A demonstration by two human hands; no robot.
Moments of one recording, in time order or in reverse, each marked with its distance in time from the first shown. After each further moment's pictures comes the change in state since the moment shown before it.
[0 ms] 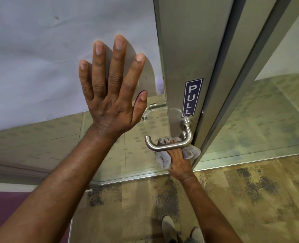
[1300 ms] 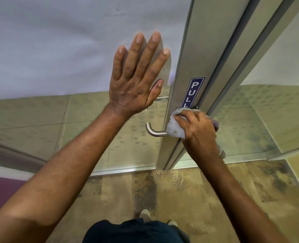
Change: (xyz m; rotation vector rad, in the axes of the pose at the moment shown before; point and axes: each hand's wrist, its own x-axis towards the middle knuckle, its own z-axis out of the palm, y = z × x) left_hand 0.001 -0.002 -0.008 -0.010 -0.042 0.006; right_hand 0.016 -0.120 -0.187 -0.714 0.116 -0.130
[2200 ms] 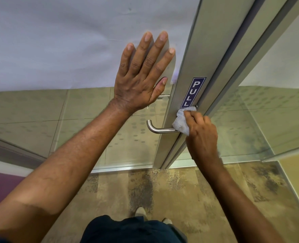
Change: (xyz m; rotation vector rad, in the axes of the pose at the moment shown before) left_hand 0.001 -0.001 0.000 -0.007 0.021 0.009; right_hand -0.007 -0.003 0.001 -0.047 -0.003 0.214
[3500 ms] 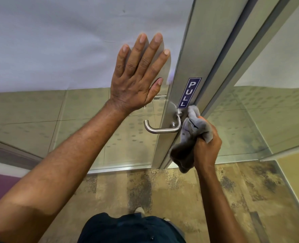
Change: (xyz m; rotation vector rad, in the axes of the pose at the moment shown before) left_hand -0.002 0.001 0.000 -0.021 0.012 0.001; right_hand -0.028 -0.004 -0.010 1.212 0.304 0.604
